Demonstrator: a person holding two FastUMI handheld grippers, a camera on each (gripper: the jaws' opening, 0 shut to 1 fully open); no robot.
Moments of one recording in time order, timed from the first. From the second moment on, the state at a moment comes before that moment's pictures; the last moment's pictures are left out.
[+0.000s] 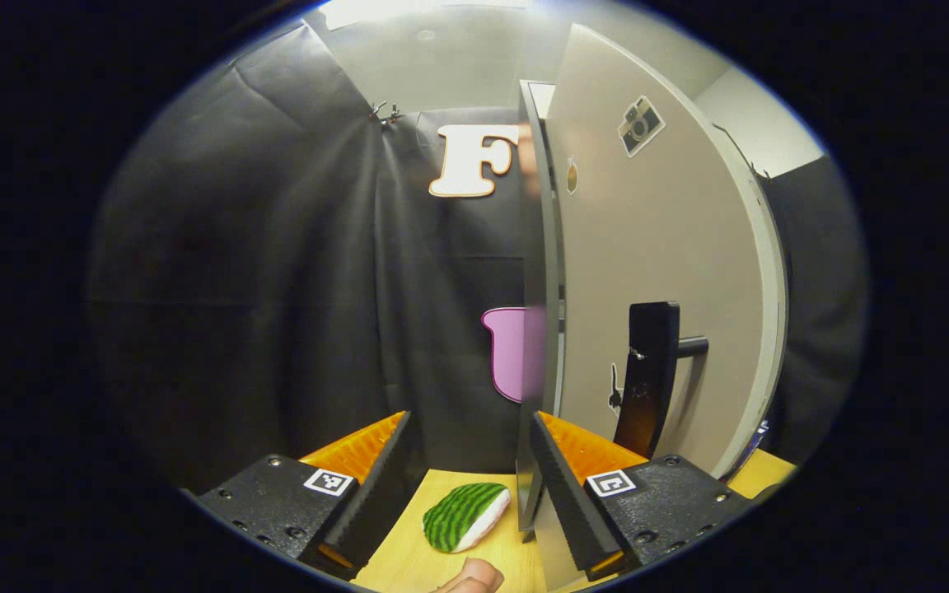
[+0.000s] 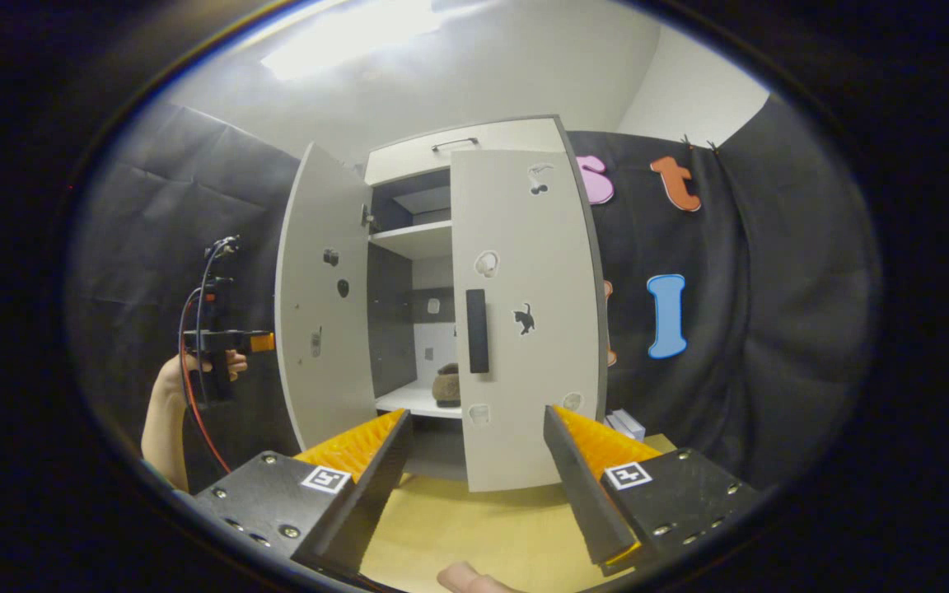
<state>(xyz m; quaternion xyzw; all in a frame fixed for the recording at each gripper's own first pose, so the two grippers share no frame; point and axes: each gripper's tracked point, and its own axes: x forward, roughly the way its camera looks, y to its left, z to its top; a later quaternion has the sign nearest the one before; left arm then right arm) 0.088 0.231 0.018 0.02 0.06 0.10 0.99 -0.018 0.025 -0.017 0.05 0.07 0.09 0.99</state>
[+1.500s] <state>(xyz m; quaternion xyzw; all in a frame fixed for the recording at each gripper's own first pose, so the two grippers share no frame) 0.122 0.103 0.002 0.04 0.07 0.09 0.99 0.028 -0.024 -0.046 0.09 0.07 0.04 0.99</state>
